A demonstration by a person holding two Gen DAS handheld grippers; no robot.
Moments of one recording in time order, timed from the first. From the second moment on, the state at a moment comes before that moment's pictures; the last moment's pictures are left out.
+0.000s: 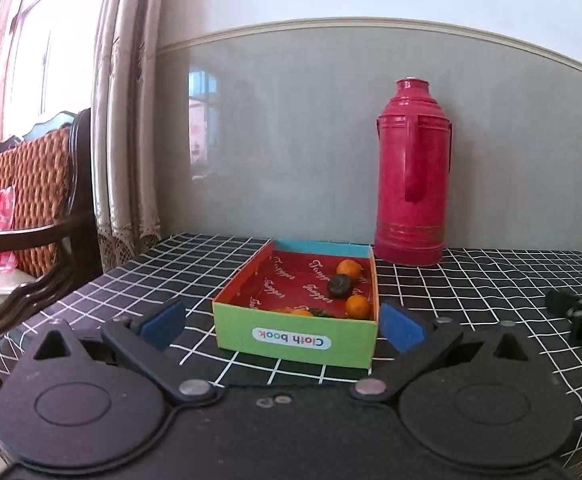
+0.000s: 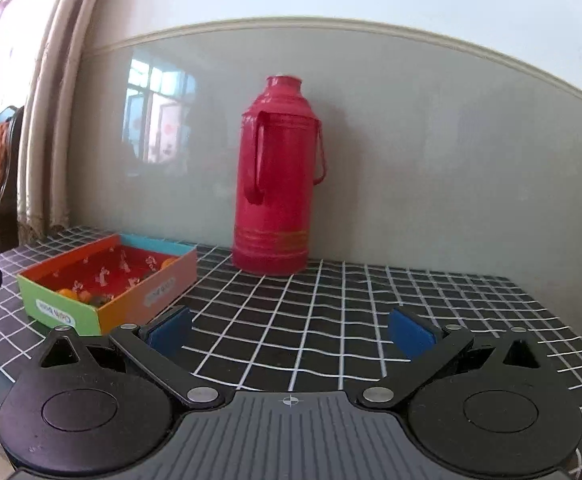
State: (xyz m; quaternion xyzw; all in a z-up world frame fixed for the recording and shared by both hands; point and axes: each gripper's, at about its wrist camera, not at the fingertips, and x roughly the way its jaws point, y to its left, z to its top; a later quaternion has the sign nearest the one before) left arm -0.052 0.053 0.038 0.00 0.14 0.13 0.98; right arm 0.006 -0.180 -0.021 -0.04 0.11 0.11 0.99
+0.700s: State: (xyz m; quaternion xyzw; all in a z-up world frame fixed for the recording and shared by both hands) left arm -0.053 0.055 0.038 0.00 0.14 0.14 0.98; right arm 0.011 -0.182 -0.022 -0.05 0.12 0.11 0.99
